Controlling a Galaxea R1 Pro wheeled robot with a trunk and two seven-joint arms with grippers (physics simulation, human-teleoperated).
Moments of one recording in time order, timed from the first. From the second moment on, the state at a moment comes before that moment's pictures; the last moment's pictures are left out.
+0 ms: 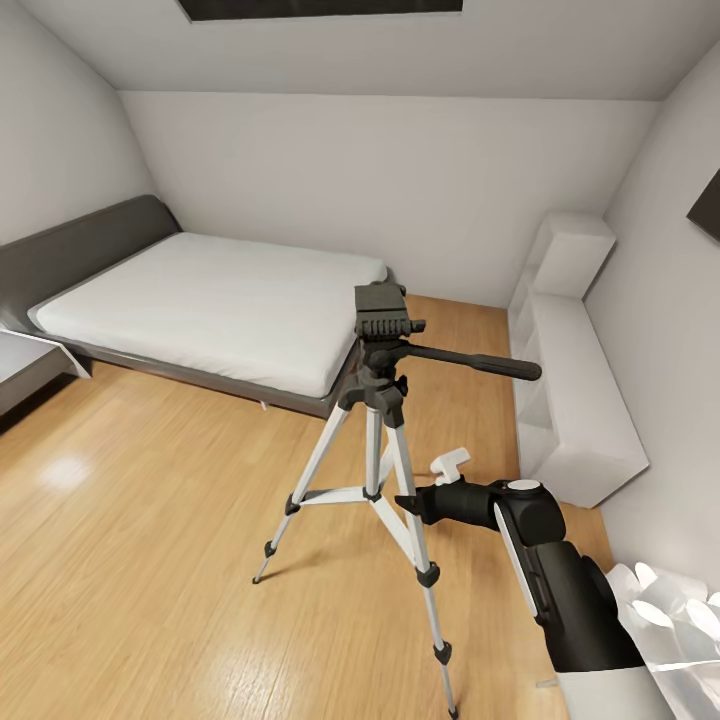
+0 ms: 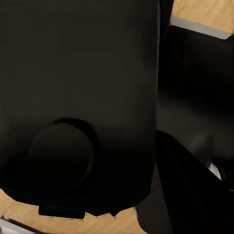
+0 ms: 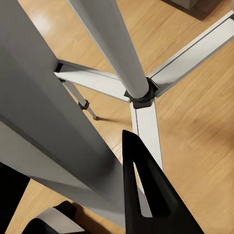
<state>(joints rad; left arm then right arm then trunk) -0.22 0.13 -0.43 -0.04 0.75 -0.03 -0.08 -0.51 0.02 0.07 -1.49 0.24 0.91 0.71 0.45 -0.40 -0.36</state>
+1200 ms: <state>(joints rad) -0.40 0.48 -0.13 -1.41 0.74 0.94 0.34 -0.51 0.02 0.07 -1.49 0.25 0.92 0.72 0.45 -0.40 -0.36</state>
